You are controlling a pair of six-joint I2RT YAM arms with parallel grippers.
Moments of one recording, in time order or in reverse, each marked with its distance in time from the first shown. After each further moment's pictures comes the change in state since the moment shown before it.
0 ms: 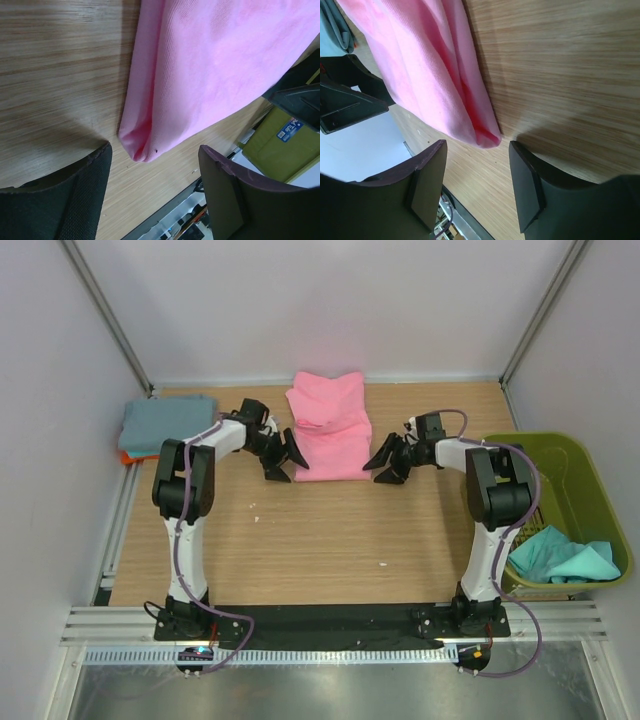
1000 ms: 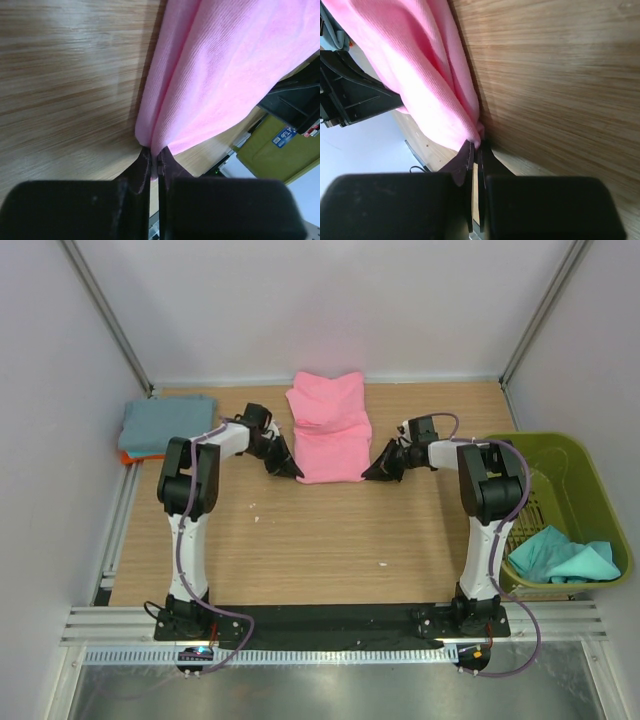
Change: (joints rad) left arm -0.006 0.055 0.000 0.049 0.018 -0.053; right arm 0.030 0.072 0.019 0.053 -0.015 0.034
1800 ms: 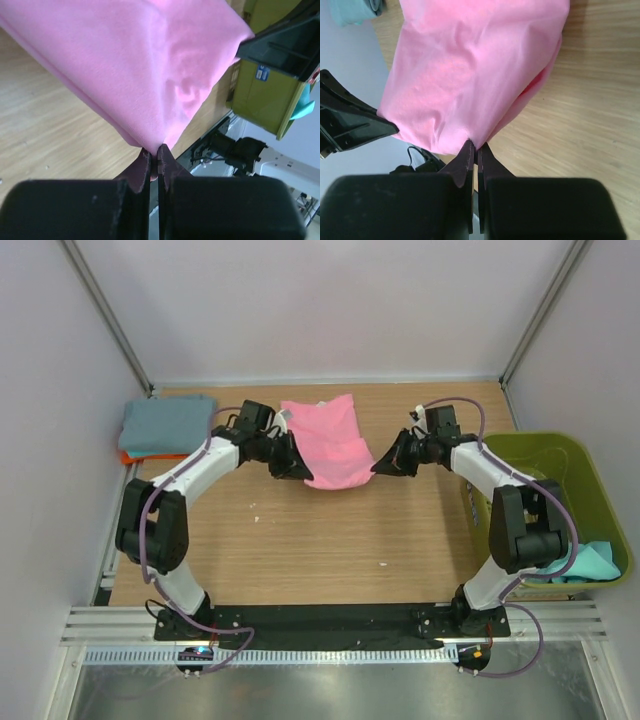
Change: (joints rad) left arm -0.122 -0.466 -0.235 0.041 -0.006 0.039; right arm 0.000 -0.404 -0.094 -0.199 0.031 -0.082
